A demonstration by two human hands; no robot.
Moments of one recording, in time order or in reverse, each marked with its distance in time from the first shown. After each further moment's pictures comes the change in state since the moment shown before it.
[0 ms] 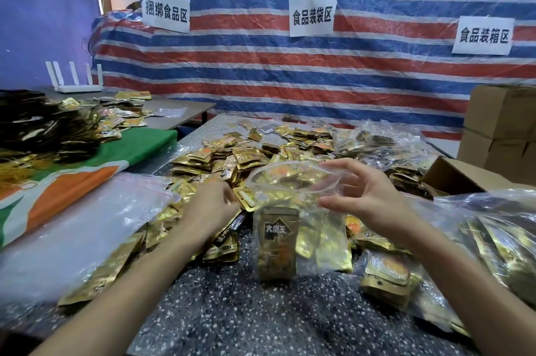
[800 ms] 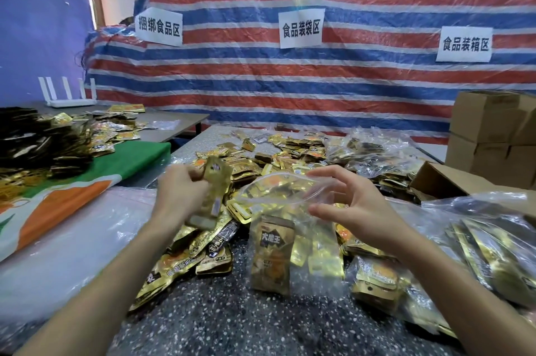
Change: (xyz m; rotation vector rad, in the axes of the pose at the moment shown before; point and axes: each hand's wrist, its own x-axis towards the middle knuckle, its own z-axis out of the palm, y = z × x) left_hand -0.002 0.012 -0.050 -0.453 0.198 -0.070; right_hand -0.007 -0.006 -0.001 -0.055 0.007 -0.043
